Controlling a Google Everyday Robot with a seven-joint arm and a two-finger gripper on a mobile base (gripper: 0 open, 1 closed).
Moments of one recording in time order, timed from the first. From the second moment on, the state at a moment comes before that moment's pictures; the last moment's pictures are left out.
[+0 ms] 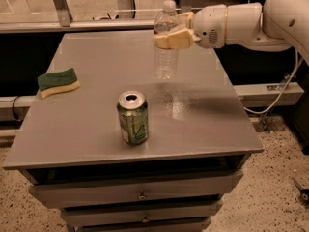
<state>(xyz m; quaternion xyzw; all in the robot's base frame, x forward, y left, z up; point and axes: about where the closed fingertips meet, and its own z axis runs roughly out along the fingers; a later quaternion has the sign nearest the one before) 0.634 -0.042 0.990 -0.48 0.61 0.33 0.53</state>
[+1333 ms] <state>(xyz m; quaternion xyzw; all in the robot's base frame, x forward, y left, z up) 0.556 -0.016 0.997 -0.51 0.60 0.37 0.50</state>
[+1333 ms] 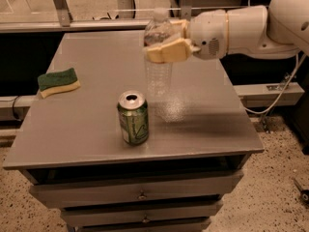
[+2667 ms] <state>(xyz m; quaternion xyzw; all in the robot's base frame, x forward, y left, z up) 0.482 0.018 0.952 -0.58 0.54 0.42 0.44</state>
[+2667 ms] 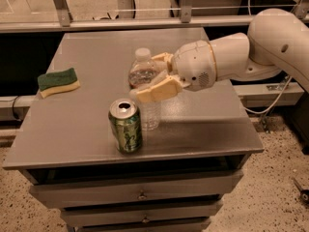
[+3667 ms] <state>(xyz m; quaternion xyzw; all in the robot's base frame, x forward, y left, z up) 0.485 -0.002 0.948 -0.60 0.49 0.48 0.41</state>
